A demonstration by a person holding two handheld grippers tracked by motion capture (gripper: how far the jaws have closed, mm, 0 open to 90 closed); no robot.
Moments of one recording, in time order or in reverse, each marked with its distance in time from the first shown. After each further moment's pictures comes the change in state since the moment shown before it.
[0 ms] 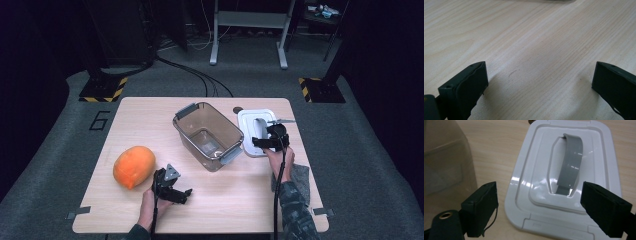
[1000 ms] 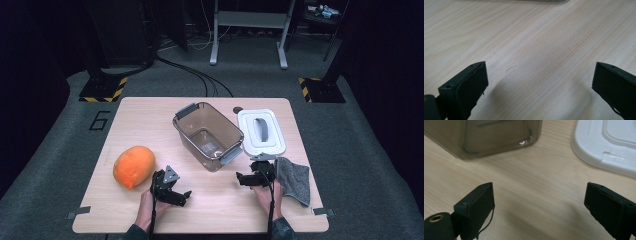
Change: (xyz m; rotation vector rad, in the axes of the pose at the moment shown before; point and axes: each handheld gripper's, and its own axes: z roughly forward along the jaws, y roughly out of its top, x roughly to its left) left arm -0.006 0.000 -0.013 -0.009 0.000 0.019; right arm 0.064 -0.099 -0.008 0.025 0.119 -0.151
